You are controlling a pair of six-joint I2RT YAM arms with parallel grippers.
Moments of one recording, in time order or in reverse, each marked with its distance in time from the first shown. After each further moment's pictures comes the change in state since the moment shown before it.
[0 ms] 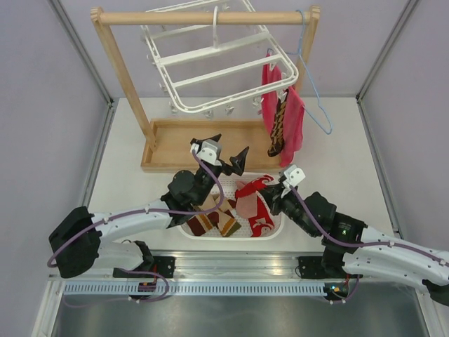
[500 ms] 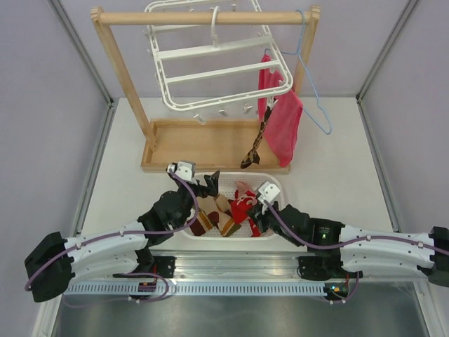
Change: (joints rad) left arm -0.013 -0.329 -0.320 -0.277 -0.224 -0.189; right arm 0.150 0.156 -0.075 0.043 0.007 0.092
